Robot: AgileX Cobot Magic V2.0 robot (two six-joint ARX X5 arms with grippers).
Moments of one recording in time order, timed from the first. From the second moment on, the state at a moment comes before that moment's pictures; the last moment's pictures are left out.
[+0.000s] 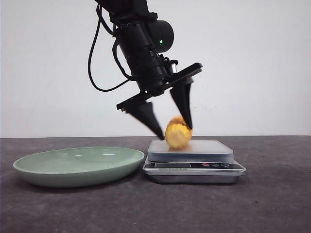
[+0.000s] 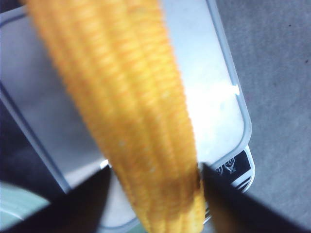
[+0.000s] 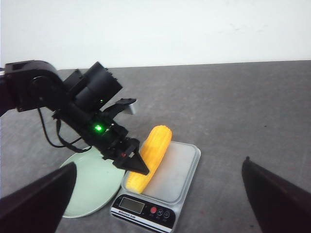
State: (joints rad) left arm -0.64 2.16 1.91 -0.97 0.31 -0.25; right arm -0.03 0.62 1.09 -0.81 -0.50 0.15
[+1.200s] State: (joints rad) left arm -0.60 1.41 1.90 -1.01 0.21 -0.22; right arm 0.01 0.70 1.09 -0.71 -0.53 0.17
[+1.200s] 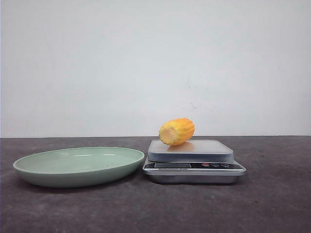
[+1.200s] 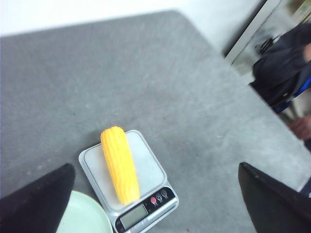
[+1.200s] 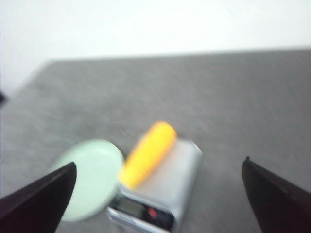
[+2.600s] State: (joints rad) left arm -0.60 0.77 1.90 -1.42 -0.16 -0.18; right arm 0.59 1.81 1.53 -0.66 0.04 0.50
